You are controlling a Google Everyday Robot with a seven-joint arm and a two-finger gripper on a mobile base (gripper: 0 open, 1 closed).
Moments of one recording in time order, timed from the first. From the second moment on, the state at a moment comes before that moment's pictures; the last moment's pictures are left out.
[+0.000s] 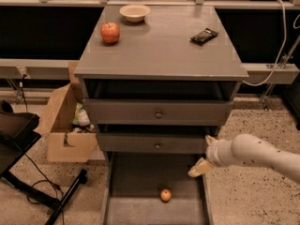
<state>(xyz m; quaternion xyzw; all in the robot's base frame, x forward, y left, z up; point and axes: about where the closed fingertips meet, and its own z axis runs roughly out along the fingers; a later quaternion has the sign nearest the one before) 0.564 -0.207 0.510 -0.49 0.81 0.06 0.31</state>
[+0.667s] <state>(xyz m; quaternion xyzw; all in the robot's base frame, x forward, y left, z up) 0.585 -0.188 0.375 -0.44 0.81 0.15 0.36</state>
